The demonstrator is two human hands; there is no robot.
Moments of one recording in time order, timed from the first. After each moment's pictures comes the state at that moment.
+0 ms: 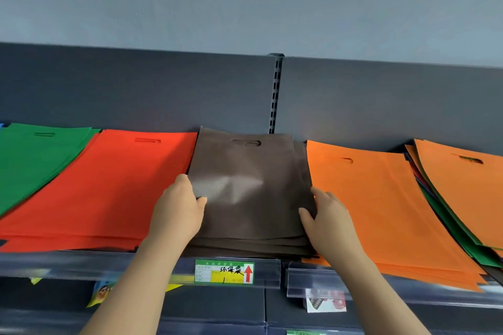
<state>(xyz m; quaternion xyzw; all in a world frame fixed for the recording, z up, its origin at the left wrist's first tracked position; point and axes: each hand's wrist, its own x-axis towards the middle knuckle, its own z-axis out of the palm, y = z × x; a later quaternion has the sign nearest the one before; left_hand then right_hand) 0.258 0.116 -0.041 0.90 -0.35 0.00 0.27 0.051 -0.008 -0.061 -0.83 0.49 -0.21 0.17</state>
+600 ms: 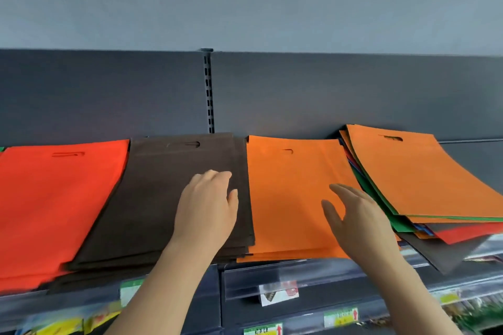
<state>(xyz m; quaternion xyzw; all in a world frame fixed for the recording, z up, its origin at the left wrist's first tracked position) 0.143 0.050 -0.027 0.77 -0.56 0.07 0.29 -0.075 -0.035 -0.050 -0.80 0.54 -0.27 0.06</state>
